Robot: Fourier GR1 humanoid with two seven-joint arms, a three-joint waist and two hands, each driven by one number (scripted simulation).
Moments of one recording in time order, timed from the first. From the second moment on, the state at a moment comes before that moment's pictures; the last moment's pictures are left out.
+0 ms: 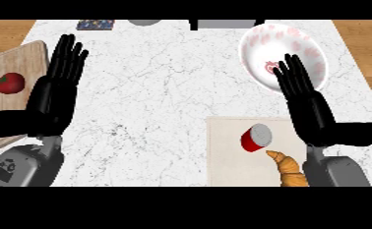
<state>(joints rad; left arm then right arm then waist) -0.24 0.43 -0.21 -1.65 0.38 0.35 -0.06 -0.16 -0.24 0.14 -1.56 -0.40 -0.05 -0.14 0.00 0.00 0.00</state>
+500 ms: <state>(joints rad) -0.22 0.51 -0.11 -1.55 0.38 0.33 -0.06 -0.23 -0.29 0.45 -1.78 -0.19 0.17 -0.17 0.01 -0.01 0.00</state>
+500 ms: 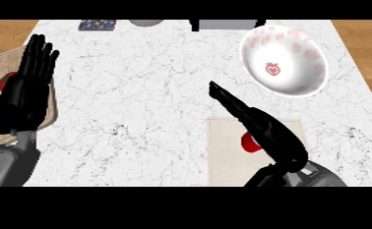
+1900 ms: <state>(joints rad) -0.22 0.51 -0.01 -1.46 0.38 0.22 -0.10 -0.04 -1.04 0.14 -2.33 0.10 0.57 0.01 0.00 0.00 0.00</state>
